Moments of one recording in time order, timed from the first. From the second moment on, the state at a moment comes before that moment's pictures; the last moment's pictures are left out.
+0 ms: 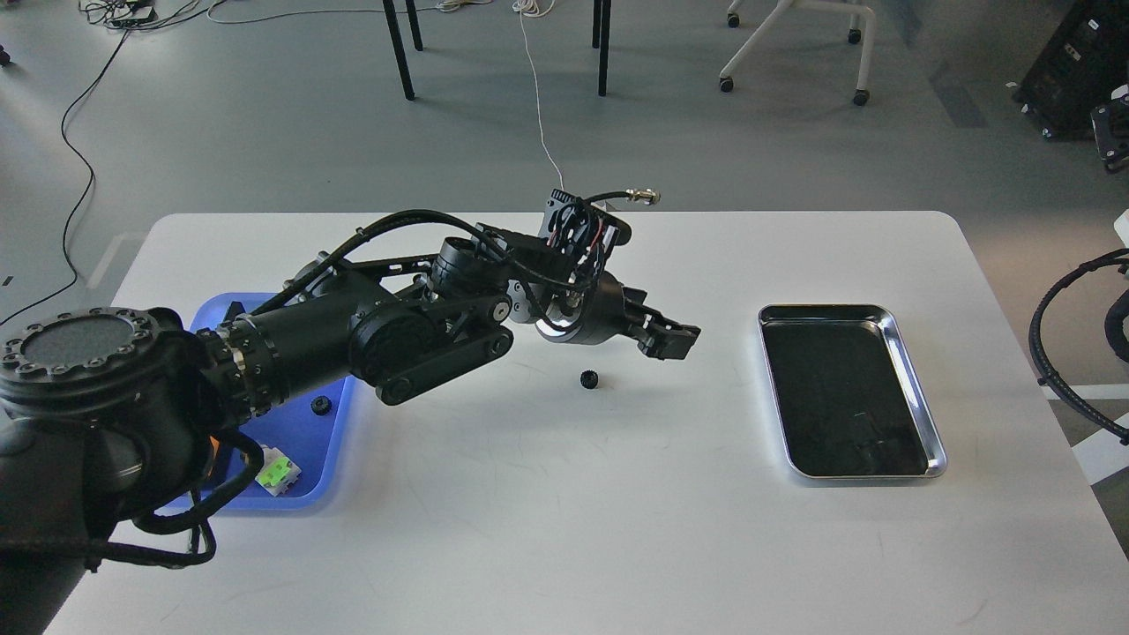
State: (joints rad) left arm -1.18 0.00 -0.25 -0.82 1.48 -0.40 -0.17; right arm 0.69 -0.62 0.99 0.62 0.29 0.49 0.39
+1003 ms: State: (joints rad) left arm -0.80 0.56 -0.86 -0.62 -0.24 -0.49 -0.17; right arm 1.33 -0.43 0.15 0.64 -0.44 0.49 0.39
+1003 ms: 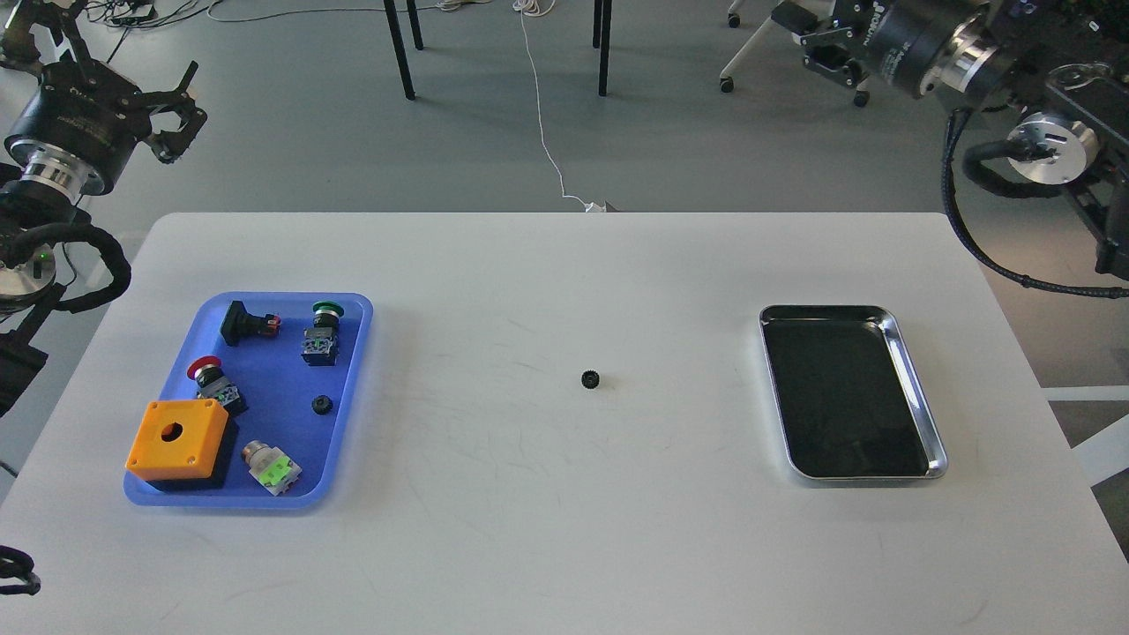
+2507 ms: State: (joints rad) left arm -0.76 0.65 -0.91 -0.67 -0.25 -0.49 -0.17; right arm 1.31 0.00 -0.73 0.63 -0.88 0.14 0.49
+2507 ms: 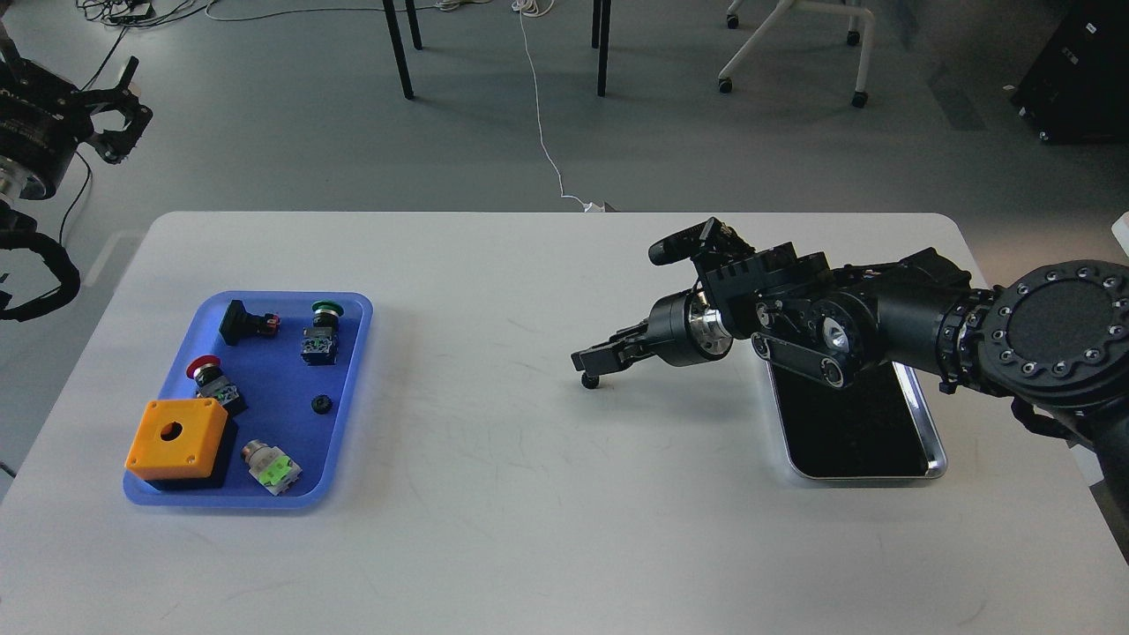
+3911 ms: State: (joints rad) left arm -0.76 0.69 -0.90 -0.67 -0.25 -0.49 -0.17; right arm 1.17 0.00 -0.68 0.66 -1.18 -0.14 0.49
